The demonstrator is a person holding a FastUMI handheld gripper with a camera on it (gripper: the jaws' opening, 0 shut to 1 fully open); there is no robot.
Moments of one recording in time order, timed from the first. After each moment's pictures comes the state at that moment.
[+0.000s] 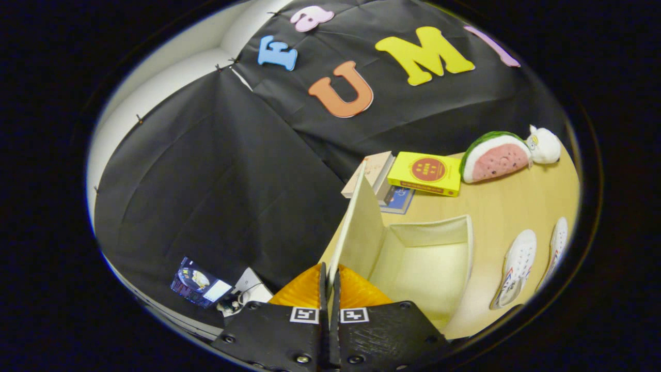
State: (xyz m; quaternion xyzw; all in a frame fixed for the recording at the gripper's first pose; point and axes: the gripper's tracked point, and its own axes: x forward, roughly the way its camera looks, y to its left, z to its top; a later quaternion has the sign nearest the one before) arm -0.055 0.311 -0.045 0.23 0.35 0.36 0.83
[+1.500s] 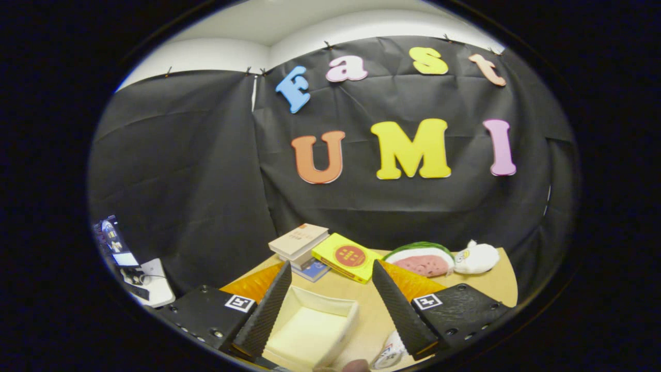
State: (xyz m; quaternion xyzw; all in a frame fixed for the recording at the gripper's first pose) arm 0.032 0.131 -0.024 0.08 0.15 0.20 0.97
